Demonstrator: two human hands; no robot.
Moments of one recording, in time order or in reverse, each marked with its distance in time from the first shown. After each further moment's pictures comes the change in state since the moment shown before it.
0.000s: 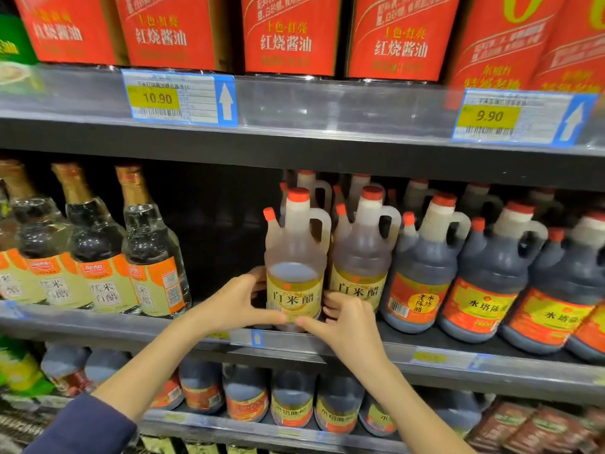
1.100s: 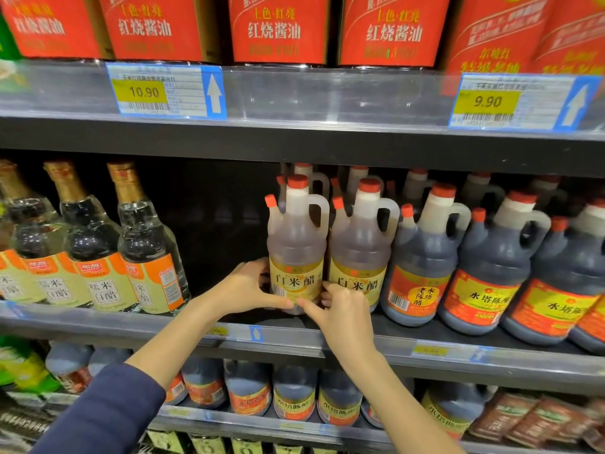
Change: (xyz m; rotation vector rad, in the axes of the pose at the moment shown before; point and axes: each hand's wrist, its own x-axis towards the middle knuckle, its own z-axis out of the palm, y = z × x) left_hand 0.027 -0.003 0.005 0.090 -0.003 -0.088; right_hand 0.008 0.001 0.012 -0.220 0.093 -0.021
